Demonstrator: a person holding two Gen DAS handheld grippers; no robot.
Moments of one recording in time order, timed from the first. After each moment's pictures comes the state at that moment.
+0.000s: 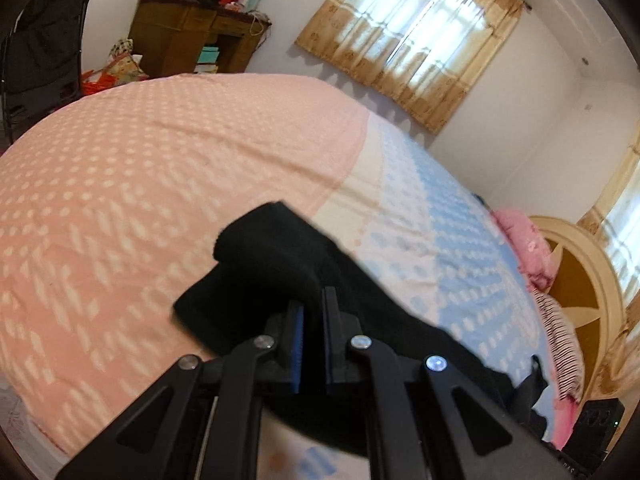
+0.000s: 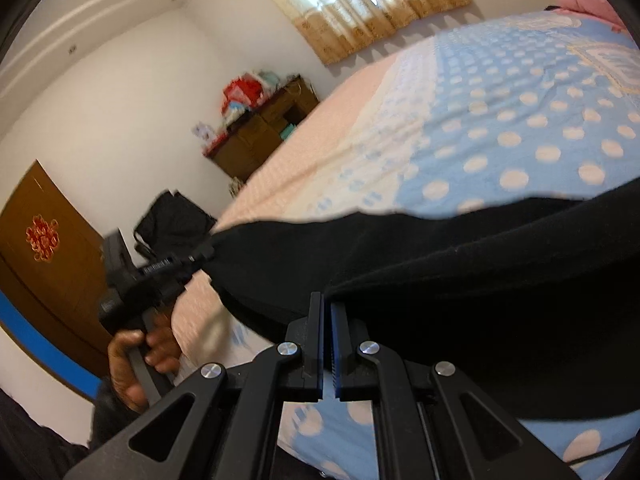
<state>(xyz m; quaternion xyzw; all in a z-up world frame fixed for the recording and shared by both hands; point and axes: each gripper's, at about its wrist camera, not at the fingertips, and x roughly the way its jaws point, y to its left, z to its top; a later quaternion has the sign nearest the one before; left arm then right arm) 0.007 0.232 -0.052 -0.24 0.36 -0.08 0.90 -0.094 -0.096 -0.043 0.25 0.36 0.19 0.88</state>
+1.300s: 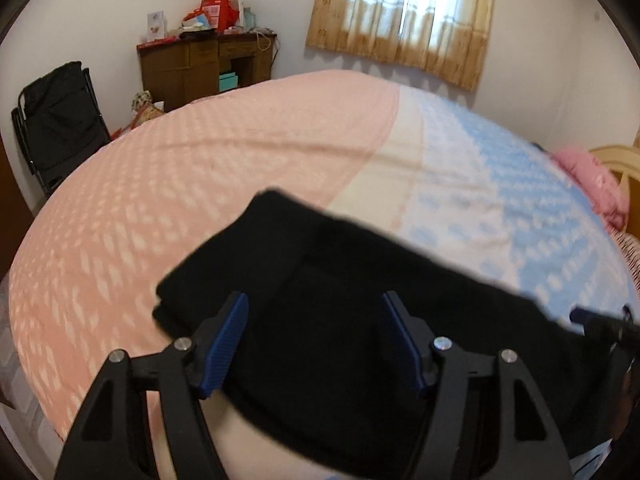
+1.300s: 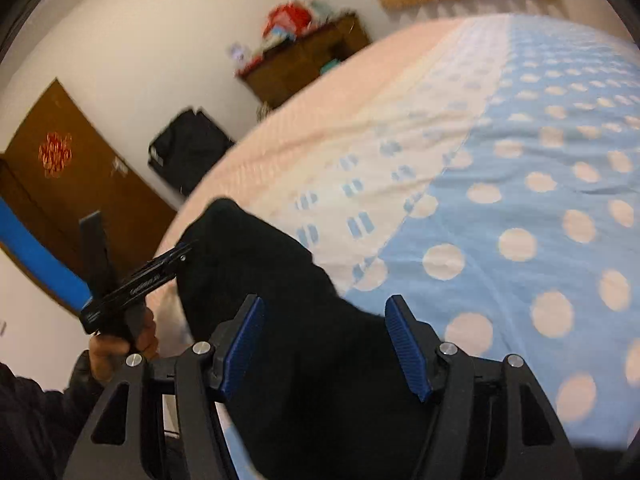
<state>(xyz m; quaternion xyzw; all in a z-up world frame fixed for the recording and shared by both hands) 0.004 0.177 -0.068 -0.07 0.36 0.02 0.93 0.052 -0.107 -0.062 0.12 0.44 0.30 0.84</state>
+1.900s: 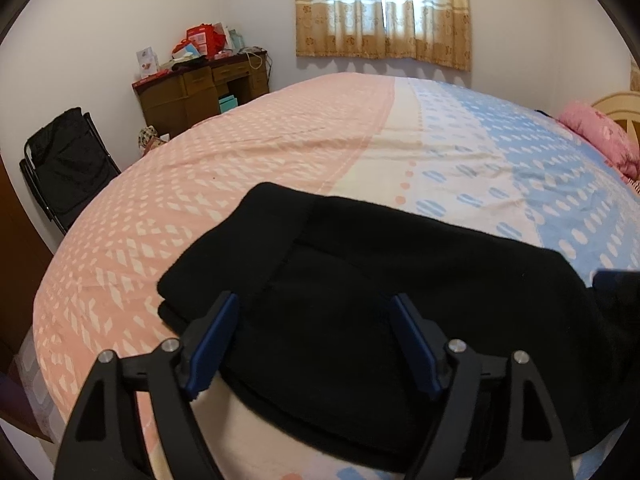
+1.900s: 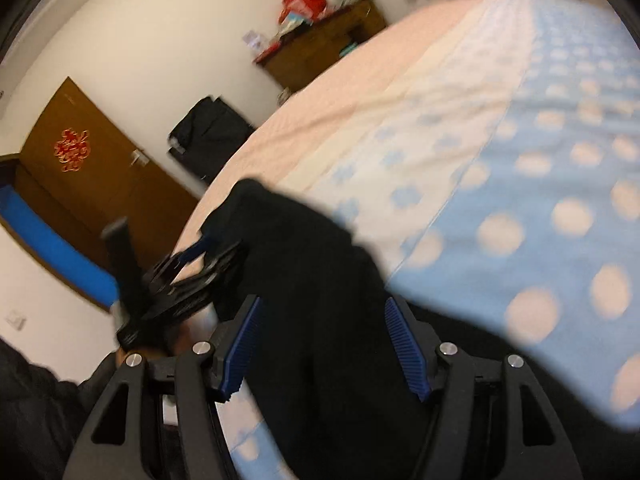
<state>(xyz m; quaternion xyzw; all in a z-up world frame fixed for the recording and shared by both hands) 0.000 0.159 -0.076 0.01 0.35 0.03 0.93 0.037 -0.089 -0.065 0.14 0.44 0.32 0.82</state>
